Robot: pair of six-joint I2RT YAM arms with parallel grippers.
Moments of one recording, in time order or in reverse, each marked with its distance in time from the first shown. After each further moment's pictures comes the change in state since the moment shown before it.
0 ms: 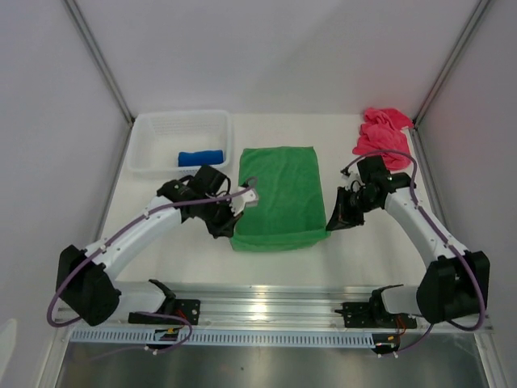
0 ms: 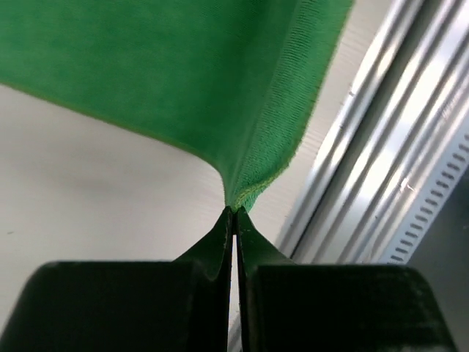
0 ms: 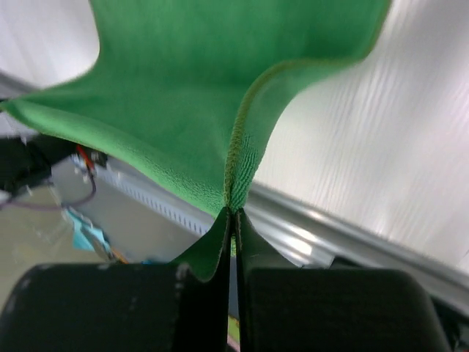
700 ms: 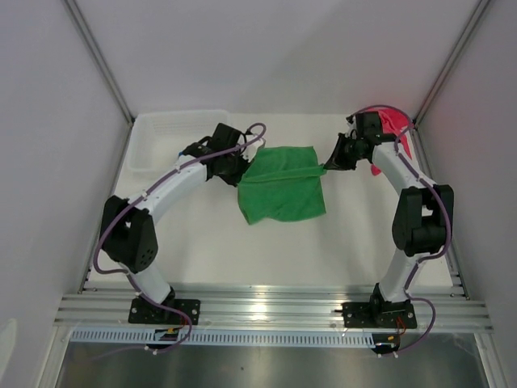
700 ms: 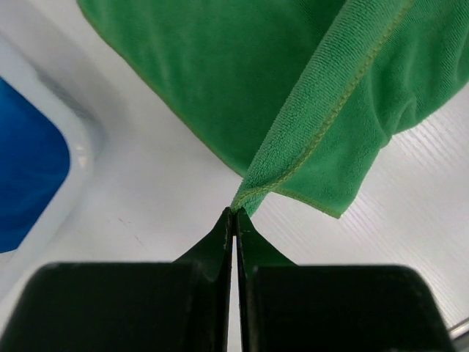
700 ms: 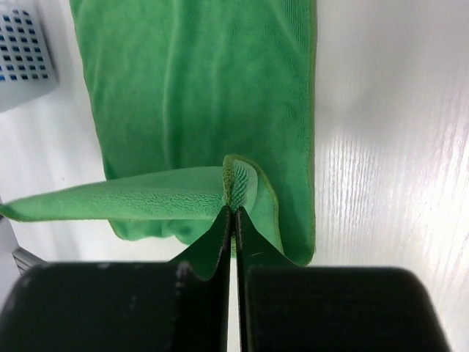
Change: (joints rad) left arm 0.108 0.454 0.415 0.254 -0.336 -0.182; right arm -0.114 0.557 0.457 0.432 0.150 0.089
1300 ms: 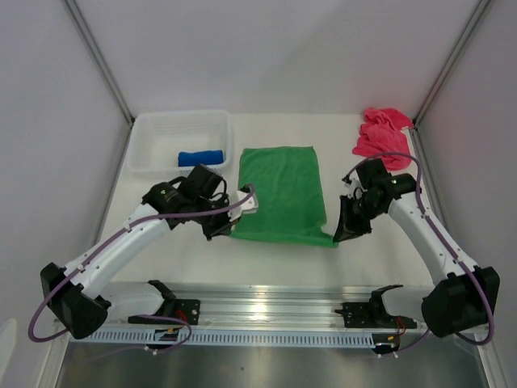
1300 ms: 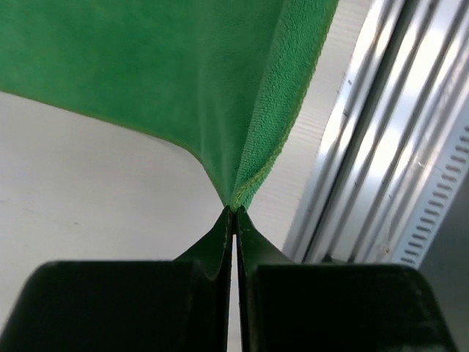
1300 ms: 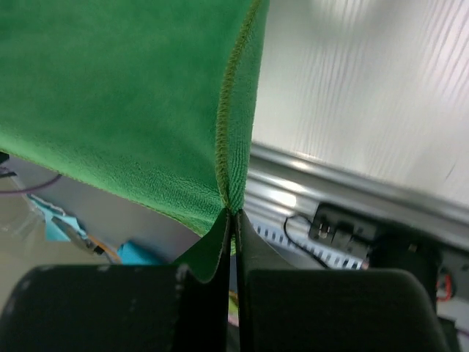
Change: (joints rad) left arm -0.152 -0.518 -0.270 -0.333 0.247 0.264; right arm 0.151 -0.568 -0.373 -0.574 -0.031 -0.104
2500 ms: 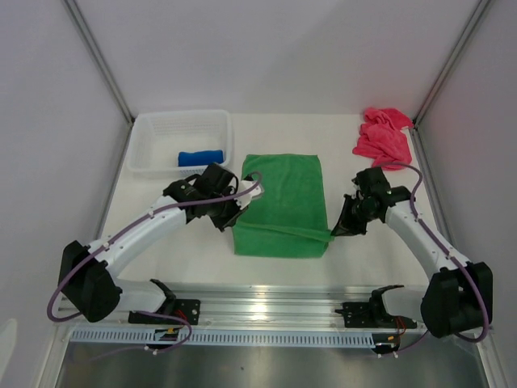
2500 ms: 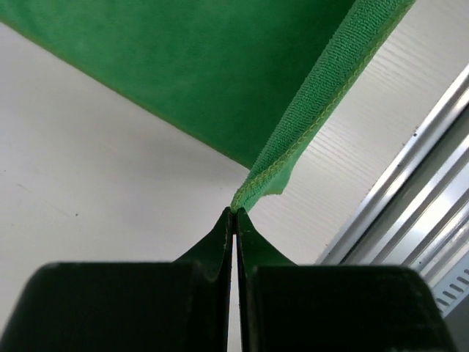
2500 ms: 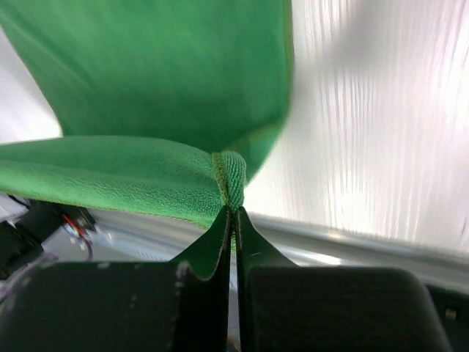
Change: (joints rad) left arm 0.000 0.095 -0.106 0.189 -0.126 -0.180; right arm -0.016 -0.072 -0.259 0.269 0.082 0.246
